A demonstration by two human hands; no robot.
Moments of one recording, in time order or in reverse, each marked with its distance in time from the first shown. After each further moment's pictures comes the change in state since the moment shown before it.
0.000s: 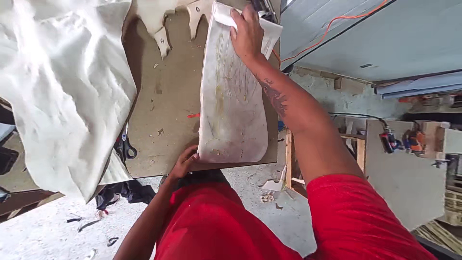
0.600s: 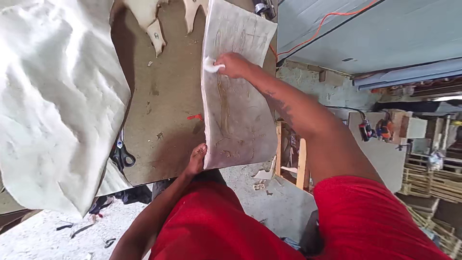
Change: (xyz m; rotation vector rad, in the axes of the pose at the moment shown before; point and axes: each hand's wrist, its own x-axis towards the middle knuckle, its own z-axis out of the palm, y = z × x) left_hand 0.046 0.017 0.039 -0.450 0.078 0.000; right_hand -0.034 -0.005 0.052 0.156 -0.780 -0.350
